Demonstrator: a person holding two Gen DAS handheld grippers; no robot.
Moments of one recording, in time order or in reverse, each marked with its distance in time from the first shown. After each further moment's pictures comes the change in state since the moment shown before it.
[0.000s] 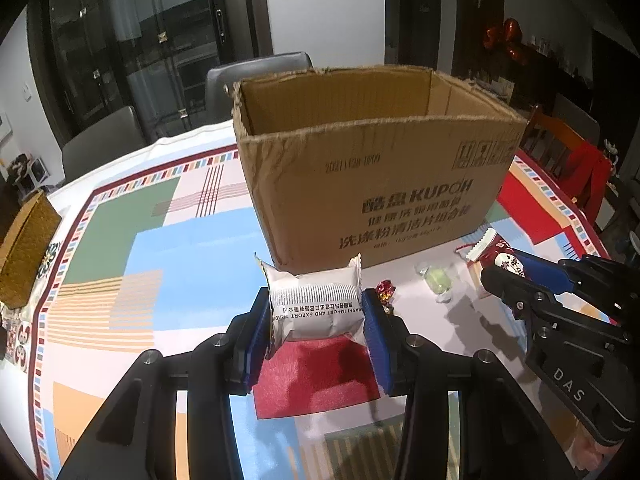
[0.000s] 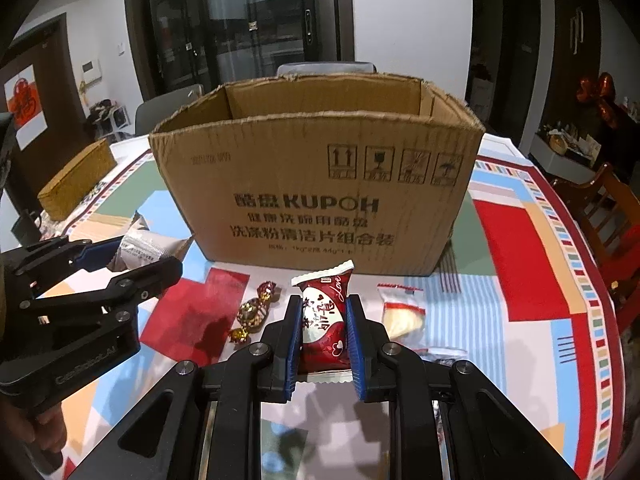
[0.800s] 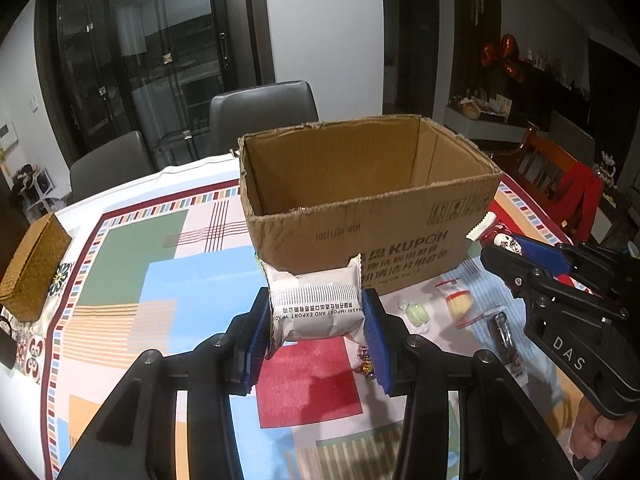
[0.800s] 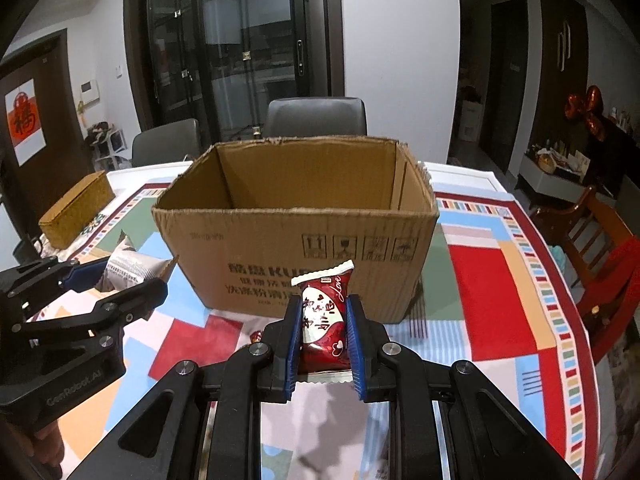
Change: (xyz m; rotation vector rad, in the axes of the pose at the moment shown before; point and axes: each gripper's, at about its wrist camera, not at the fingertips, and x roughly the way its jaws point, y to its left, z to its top) left arm -0.037 -0.006 0.028 -0.008 -0.068 0.003; right arm -0.033 -0.010 0.036 0.005 -0.096 -0.027
